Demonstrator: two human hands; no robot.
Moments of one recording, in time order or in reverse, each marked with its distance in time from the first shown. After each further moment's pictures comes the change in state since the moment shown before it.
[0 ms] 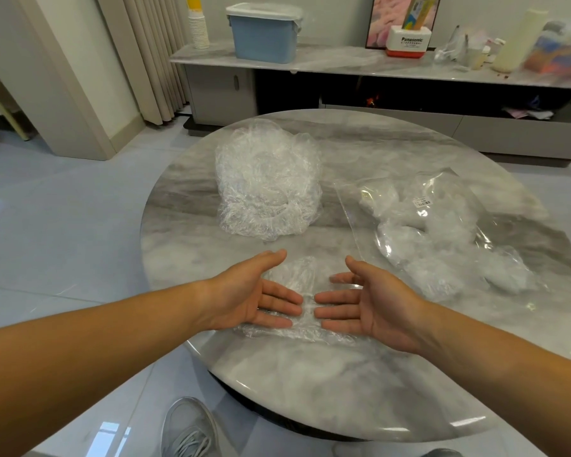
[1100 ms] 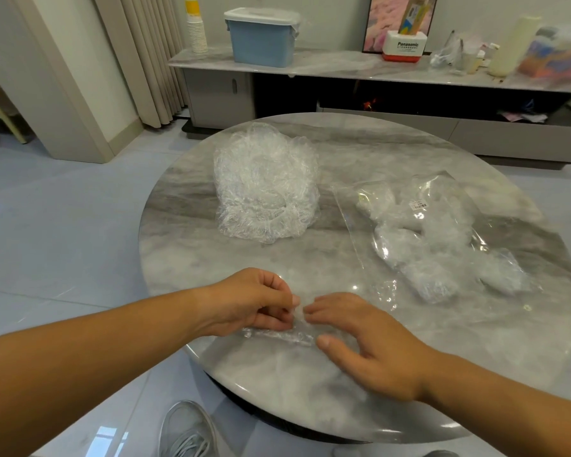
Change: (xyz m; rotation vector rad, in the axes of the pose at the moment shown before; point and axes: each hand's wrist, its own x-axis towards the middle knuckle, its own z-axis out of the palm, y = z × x) left_hand -0.004 -0.006 0.007 0.182 0.029 0.090; right_hand -0.027 0.035 -0.010 -1.403 -0.132 -0.882
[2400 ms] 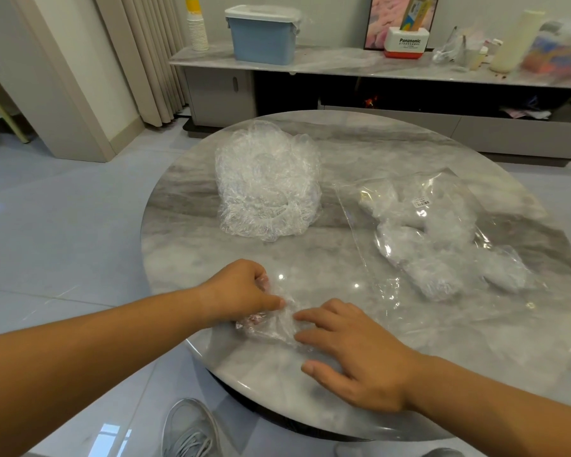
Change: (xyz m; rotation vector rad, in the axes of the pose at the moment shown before) left_hand -0.002 0.003 -0.011 0.701 0.326 0.087; right_hand 0.004 -0.001 0.020 -0.272 -0.126 -0.118
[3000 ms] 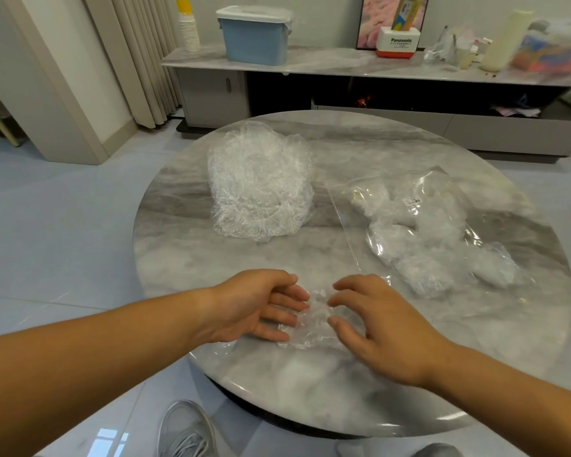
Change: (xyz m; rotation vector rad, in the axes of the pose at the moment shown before) left_hand -0.016 0.027 0.015 -0.691 -0.368 -0.247; right_hand -0.014 0.017 -0.025 0.057 0.222 0.270
